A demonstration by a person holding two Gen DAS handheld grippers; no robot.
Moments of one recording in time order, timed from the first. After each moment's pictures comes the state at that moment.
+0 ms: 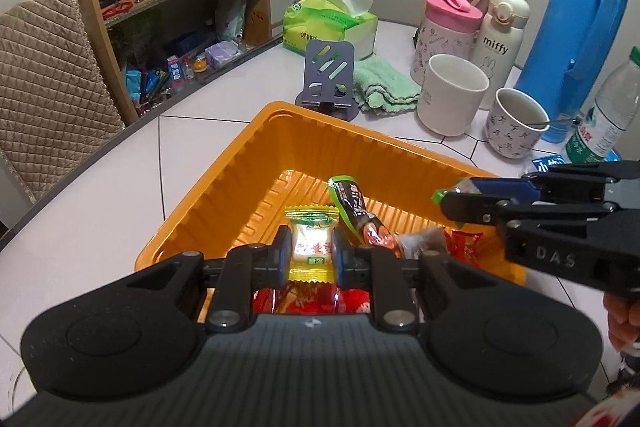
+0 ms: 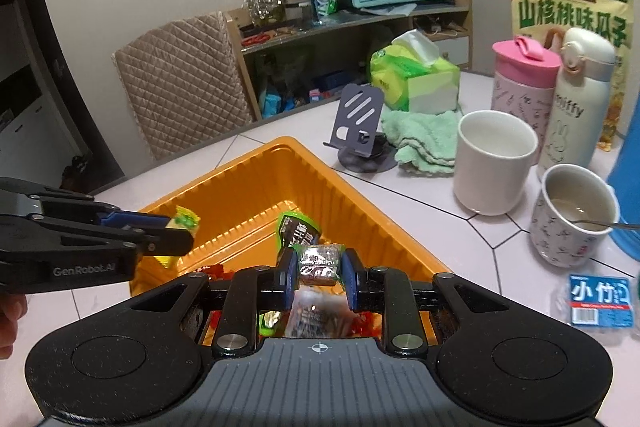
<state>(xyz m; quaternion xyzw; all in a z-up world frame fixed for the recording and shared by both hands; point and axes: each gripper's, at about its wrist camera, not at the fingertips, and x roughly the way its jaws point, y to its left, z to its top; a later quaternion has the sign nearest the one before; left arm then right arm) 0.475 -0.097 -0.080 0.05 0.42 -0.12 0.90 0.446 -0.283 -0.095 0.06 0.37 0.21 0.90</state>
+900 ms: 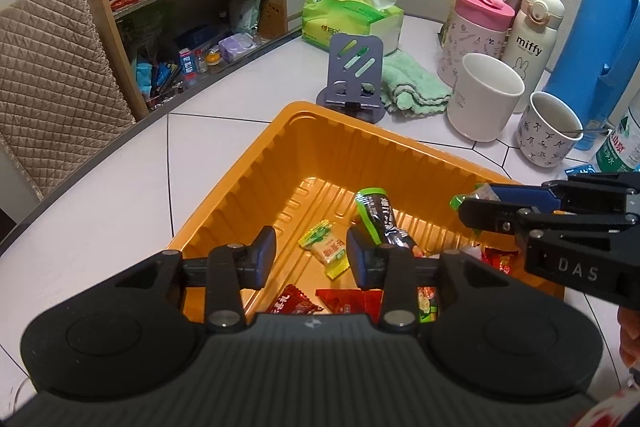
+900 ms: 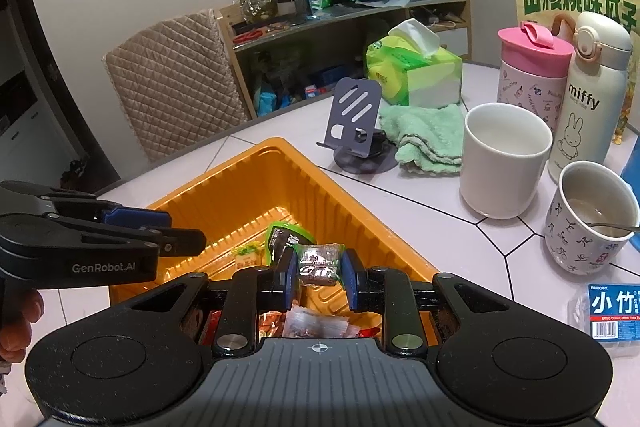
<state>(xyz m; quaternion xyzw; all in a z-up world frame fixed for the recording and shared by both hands) 0.502 -0.091 -0.093 0.05 0.43 -0.10 0.90 0.466 -0.282 -0.105 0.07 0.37 0.20 0.90</state>
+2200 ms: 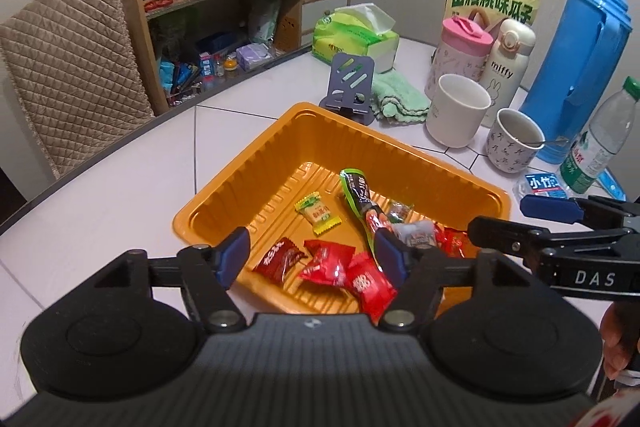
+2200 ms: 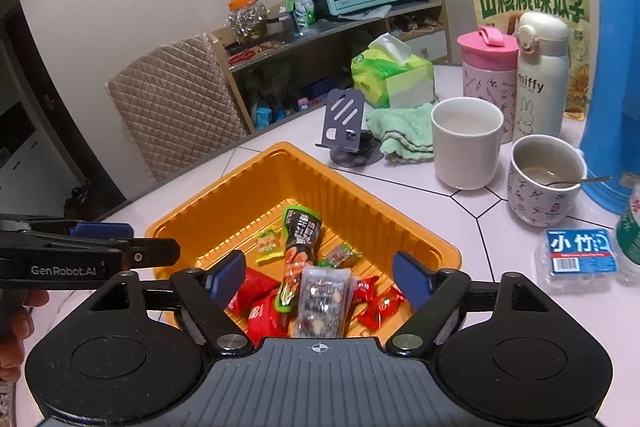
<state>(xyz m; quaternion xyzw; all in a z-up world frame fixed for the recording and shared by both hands) 0.421 -0.086 -0.047 0.01 0.41 -0.07 0.91 0.393 -0.305 -0.071 0.11 0.36 0.18 0.91</state>
